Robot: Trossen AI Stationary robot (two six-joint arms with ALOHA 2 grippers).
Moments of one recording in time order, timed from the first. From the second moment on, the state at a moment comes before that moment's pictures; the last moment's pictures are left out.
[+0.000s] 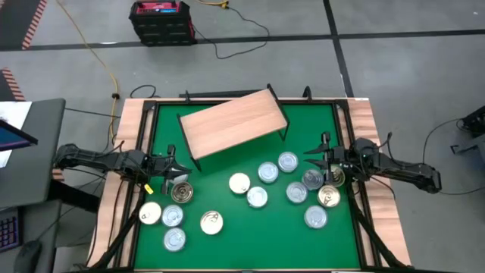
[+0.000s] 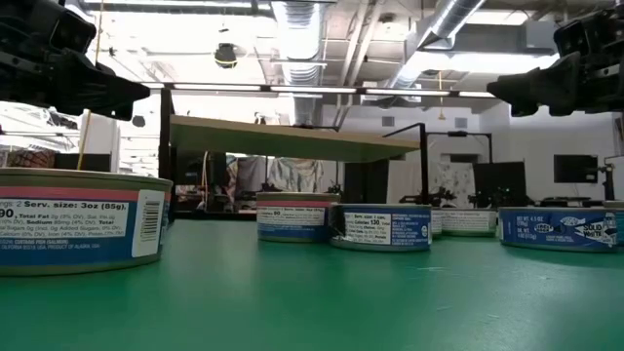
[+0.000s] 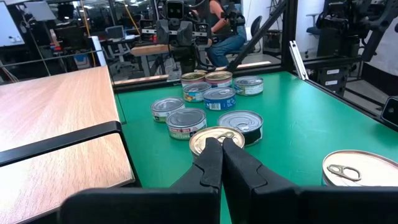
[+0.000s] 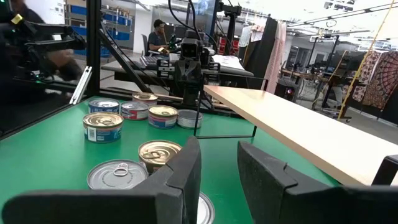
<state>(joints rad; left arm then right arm) -0.15 0.12 0.03 0.01 -0.11 0.11 -0.24 0.01 0.00 0.05 -0.23 -0.17</state>
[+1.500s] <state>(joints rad) -0.15 0.12 0.03 0.01 -0.11 -0.20 -0.24 0.01 0.00 0.05 -0.23 -0.17</state>
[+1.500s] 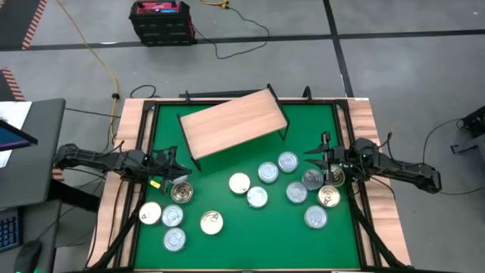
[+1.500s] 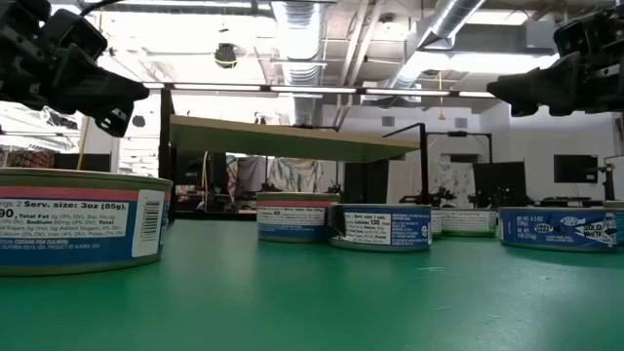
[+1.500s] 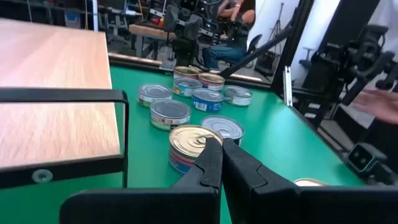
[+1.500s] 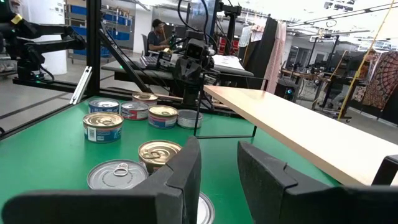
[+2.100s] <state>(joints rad) -0.15 0.12 0.03 0.02 -0.09 -0.39 -0.21 0.01 0.00 0.28 -0.24 0.30</state>
